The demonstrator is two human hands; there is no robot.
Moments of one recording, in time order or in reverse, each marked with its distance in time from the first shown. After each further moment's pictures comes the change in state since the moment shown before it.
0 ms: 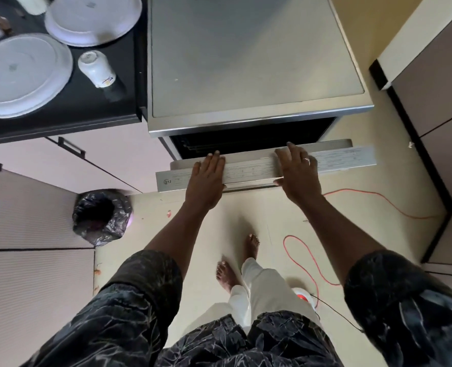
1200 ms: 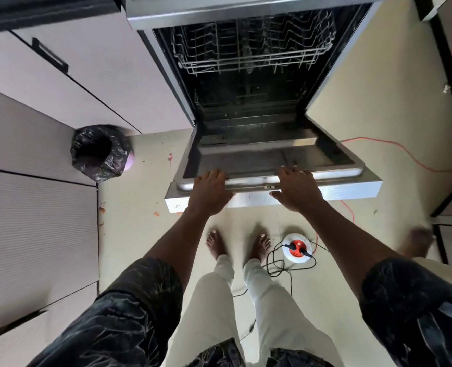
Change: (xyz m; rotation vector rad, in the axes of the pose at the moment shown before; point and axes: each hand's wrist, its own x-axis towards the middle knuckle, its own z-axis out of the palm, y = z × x) left_hand -0.168 0.076 0.133 -0.244 -0.189 -0.128; right_hand -0.187 0.016 0.120 -0.035 -0.404 -0.155
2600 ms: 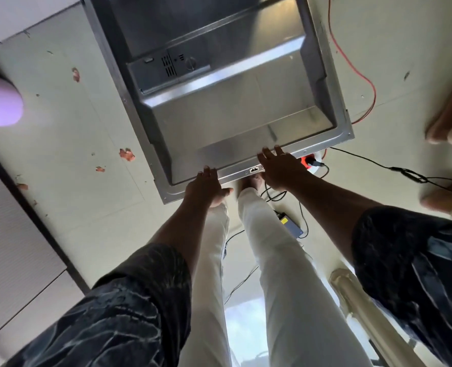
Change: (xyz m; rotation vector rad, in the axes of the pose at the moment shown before) left_hand 0.027 -0.051 0.361 0.091 -0.773 -0.113; right_hand 0.018 0.015 0.380 0.132 -0.520 0.060
